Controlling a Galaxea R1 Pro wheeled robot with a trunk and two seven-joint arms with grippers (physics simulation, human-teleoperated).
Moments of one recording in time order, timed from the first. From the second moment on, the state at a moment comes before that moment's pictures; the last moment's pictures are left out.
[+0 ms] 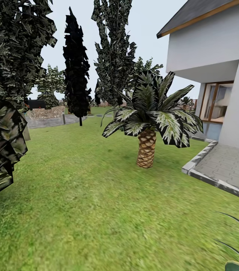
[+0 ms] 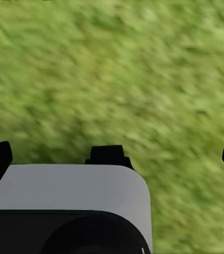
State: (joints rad) left arm 0.02 -0.14 0.11 -0.03 0.07 -0.07 -0.03; right arm -0.03 -0.04 -0.05 -0.09 0.00 -0.22 0.01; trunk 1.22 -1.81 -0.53
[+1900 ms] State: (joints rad) left arm 0.02 -0.15 0.12 -0.03 0.07 -0.07 -0.02; right arm -0.03 -0.05 -0.05 -0.09 0.00 -0.22 0.01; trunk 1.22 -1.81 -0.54
